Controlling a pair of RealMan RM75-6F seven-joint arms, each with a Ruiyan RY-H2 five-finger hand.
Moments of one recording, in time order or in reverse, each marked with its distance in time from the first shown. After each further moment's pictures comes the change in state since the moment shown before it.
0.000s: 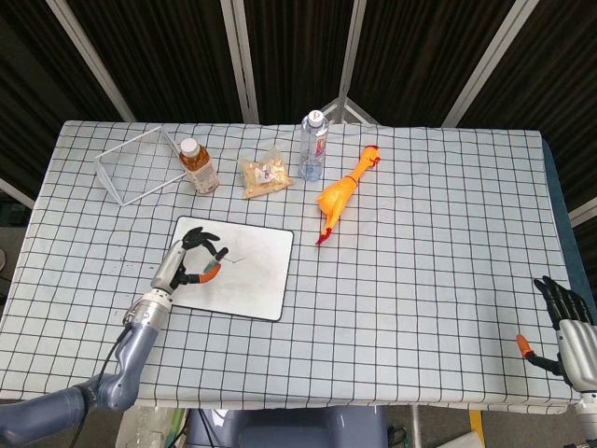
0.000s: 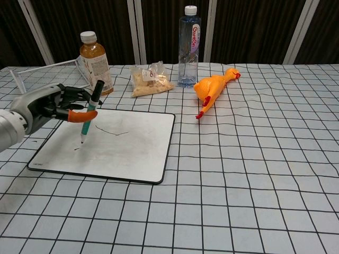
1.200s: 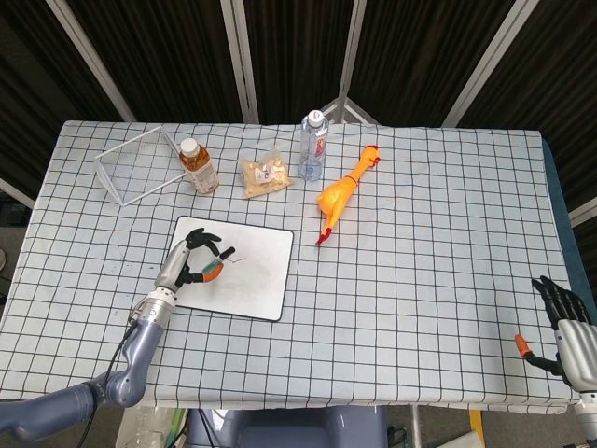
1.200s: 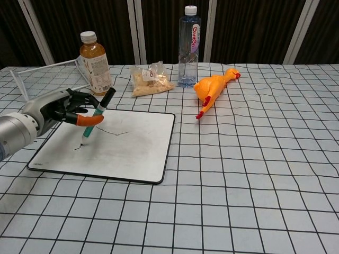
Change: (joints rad) left arm -0.046 -0.081 -0.042 0.090 -0.046 -0.050 0.069; right arm 0.004 0.003 -0.003 0.000 -0.009 -0.007 0.022
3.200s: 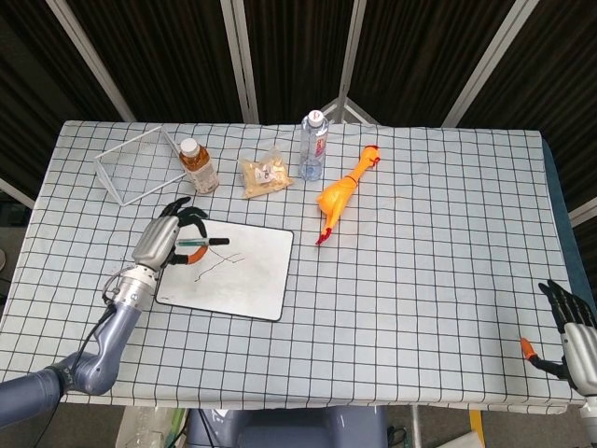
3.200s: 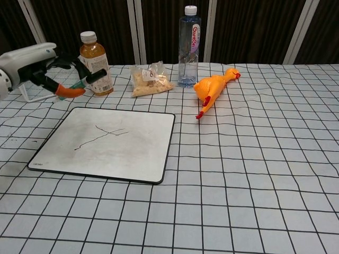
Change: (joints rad) left arm -0.043 0.242 0.037 -0.137 0.076 0.048 0.336; right arm -0.012 0.012 -0.005 -0.009 0.027 -0.008 0.001
